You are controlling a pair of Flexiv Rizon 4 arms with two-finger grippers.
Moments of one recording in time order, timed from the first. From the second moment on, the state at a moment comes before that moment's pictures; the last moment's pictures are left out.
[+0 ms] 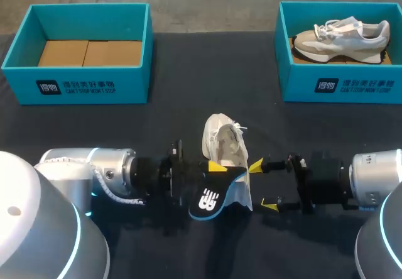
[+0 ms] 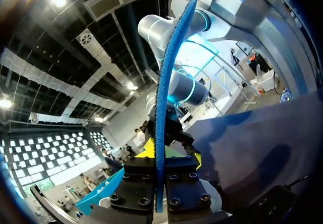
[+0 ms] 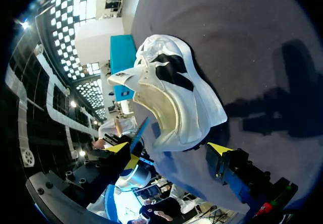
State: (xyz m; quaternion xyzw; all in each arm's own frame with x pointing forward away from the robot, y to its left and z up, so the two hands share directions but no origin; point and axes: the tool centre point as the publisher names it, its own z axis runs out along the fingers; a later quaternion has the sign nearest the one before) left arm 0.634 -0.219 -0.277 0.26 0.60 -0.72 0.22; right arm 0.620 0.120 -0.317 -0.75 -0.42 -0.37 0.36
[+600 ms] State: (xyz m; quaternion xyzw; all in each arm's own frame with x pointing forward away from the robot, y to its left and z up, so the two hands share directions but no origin) left arm 0.634 -0.212 -0.282 0.26 0.62 -0.72 0.19; right arm 0.620 0.120 -0.317 -0.75 -0.42 -0.37 0.36
